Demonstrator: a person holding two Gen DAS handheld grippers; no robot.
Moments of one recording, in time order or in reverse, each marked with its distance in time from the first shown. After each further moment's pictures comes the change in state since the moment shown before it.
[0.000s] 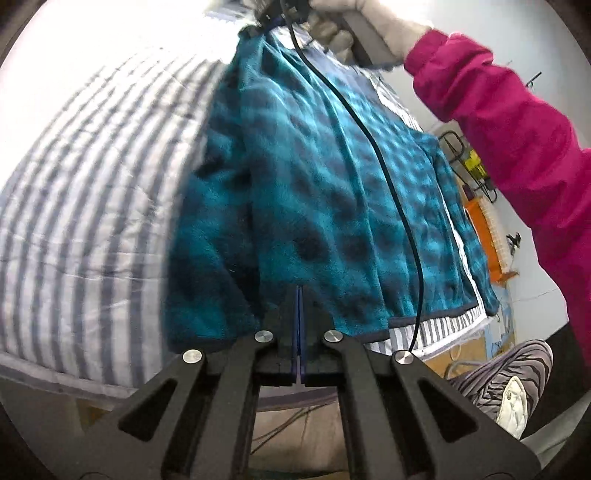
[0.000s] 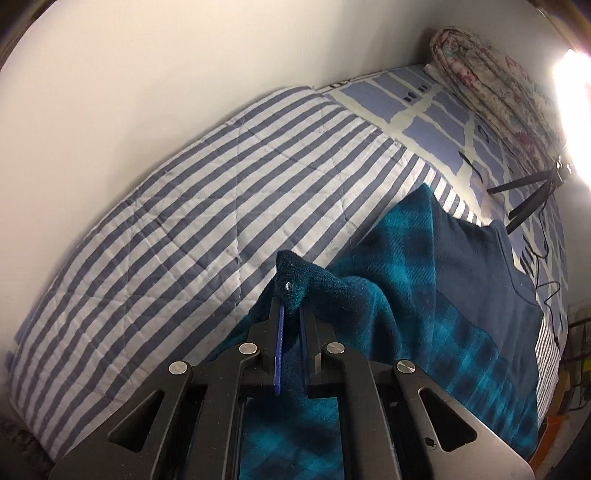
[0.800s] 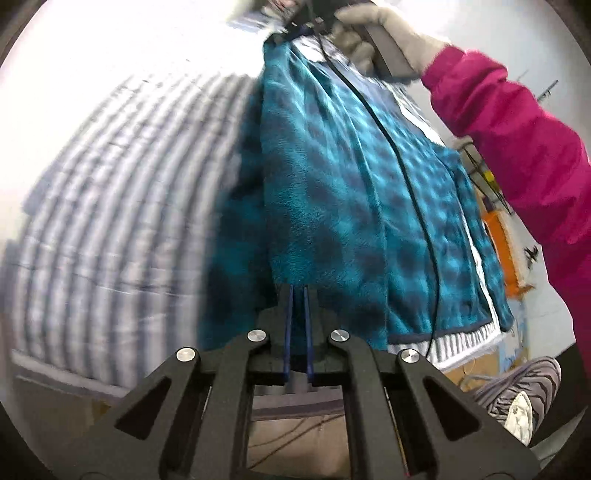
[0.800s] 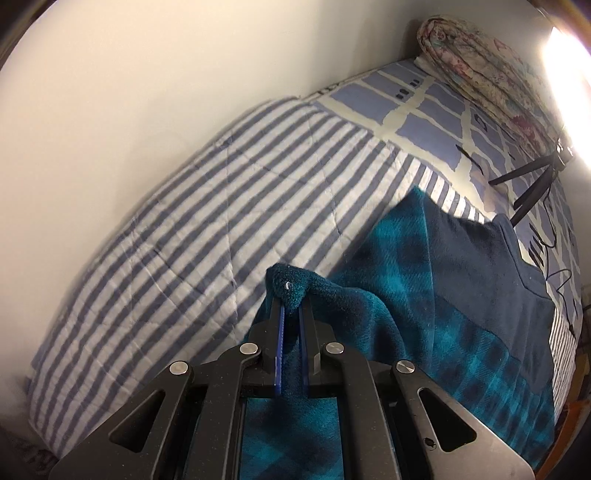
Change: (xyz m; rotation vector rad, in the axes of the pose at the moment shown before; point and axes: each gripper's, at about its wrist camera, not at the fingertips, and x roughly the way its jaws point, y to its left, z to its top) left arm -0.011 0.006 0.008 -0.034 -0.029 0.091; right arm -0.003 -0.016 0.016 0.087 -0.031 0.054
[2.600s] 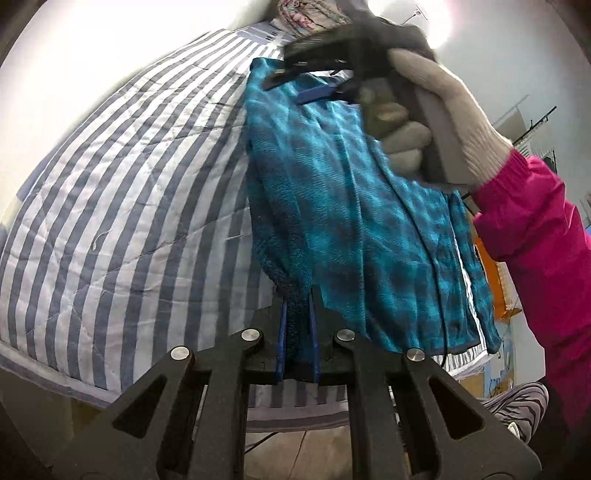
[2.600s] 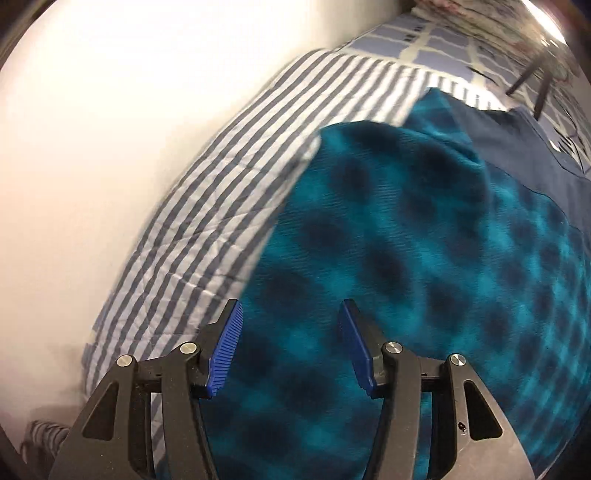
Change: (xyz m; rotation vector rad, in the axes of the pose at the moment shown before) left arm 0.010 -0.009 -0.002 -0.053 -0.052 -0.060; right arm -0.026 0.045 -0.094 0.155 0.087 0.214
